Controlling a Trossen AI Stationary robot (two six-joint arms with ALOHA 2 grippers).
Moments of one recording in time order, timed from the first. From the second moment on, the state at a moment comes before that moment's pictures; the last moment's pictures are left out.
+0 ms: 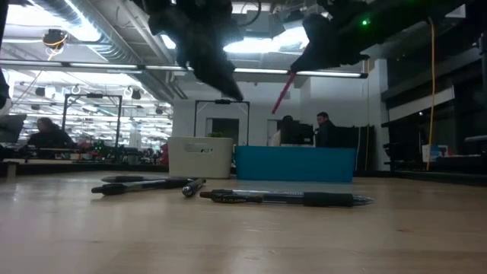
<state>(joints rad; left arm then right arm) 0.24 1.59 1.16 -0.40 0.13 0.42 0.19 1.35 0.70 0.29 0.87 0.05</state>
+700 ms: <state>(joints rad) 0.25 1.46 0.84 0.14 0.40 0.30 0.05 1.23 0.70 0.14 0.67 0.02</state>
